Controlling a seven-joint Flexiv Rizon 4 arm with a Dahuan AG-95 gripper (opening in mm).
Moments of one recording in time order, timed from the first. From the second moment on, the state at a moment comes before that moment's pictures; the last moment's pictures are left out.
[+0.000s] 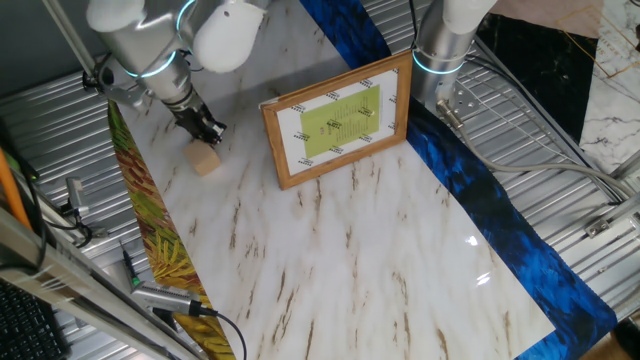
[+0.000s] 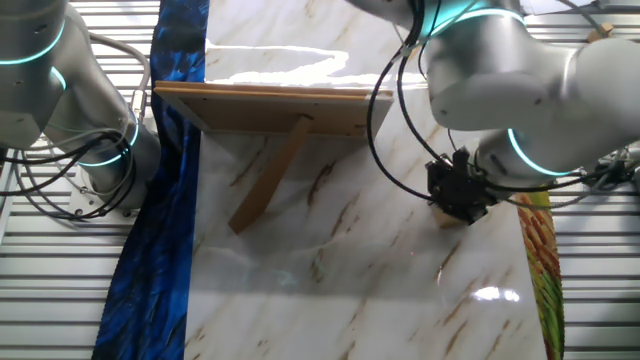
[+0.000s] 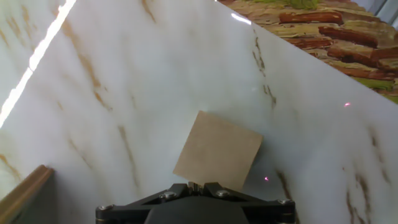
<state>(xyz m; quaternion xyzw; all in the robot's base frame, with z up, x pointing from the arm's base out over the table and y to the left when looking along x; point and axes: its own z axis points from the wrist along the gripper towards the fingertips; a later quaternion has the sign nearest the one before) 0.559 -0.085 0.050 0.29 -0.95 -0.07 0.07</state>
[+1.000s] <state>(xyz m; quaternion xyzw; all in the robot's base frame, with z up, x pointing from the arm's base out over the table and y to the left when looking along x) 0.536 -0.168 0.081 0.30 -0.95 -0.07 0.07</state>
